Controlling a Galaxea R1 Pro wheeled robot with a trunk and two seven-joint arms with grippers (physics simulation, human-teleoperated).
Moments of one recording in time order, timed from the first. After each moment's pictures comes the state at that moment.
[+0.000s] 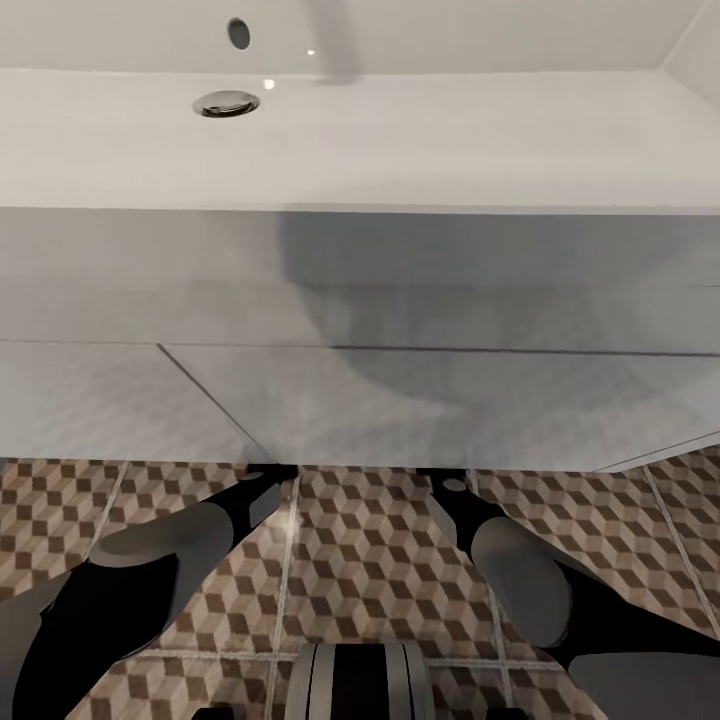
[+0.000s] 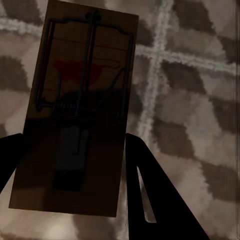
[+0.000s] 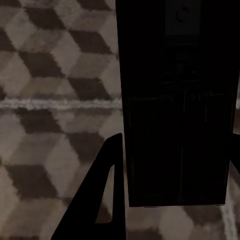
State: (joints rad) left arm -1.11 -0.10 -1.69 -0.03 1.83 -0.12 0.18; right arm -1.04 0.17 -0.47 -0.11 0.53 -0.23 -0.23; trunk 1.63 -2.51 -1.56
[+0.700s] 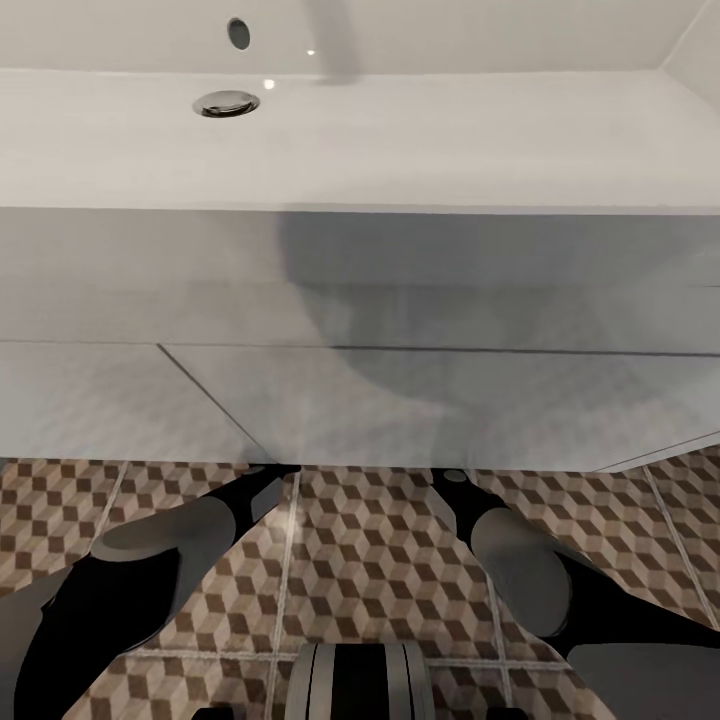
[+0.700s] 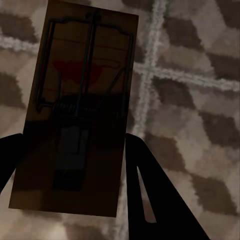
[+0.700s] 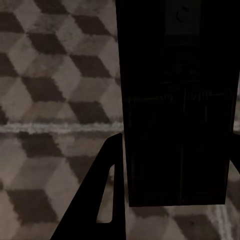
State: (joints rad) left arm -1.13 -0.11 -1.69 -0.03 1.83 -0.12 0.18; right arm -1.07 0.17 -0.47 -0.12 0.53 -0.23 -0.23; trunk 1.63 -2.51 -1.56
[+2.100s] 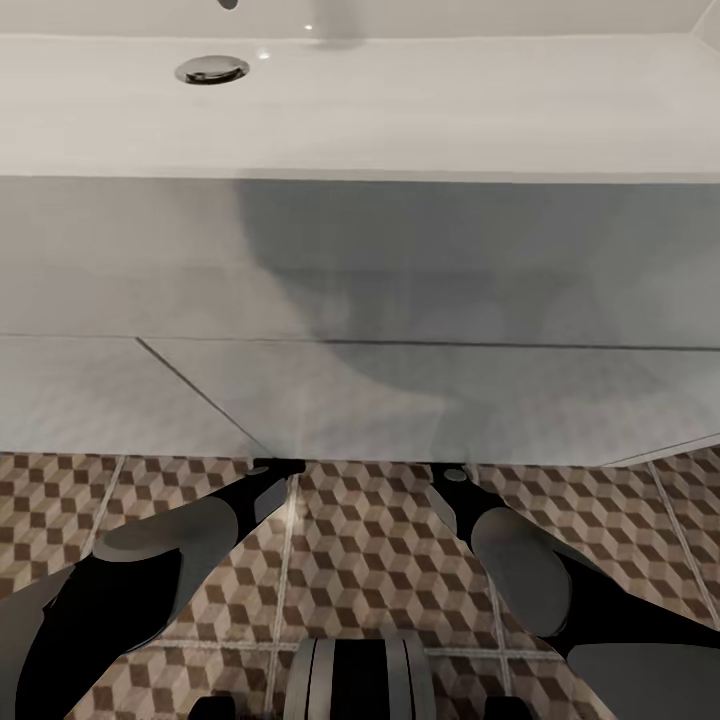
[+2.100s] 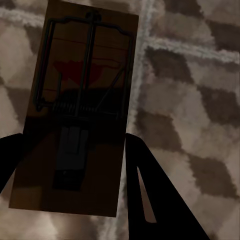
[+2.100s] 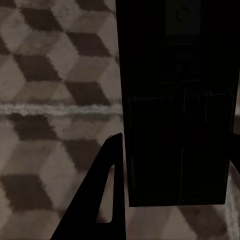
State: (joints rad) left arm -1.13 -0.11 -1.69 -0.04 1.83 -0.12 0.17; right arm -1.07 0.17 -0.47 -0.12 0.53 -0.23 -0.23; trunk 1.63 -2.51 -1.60
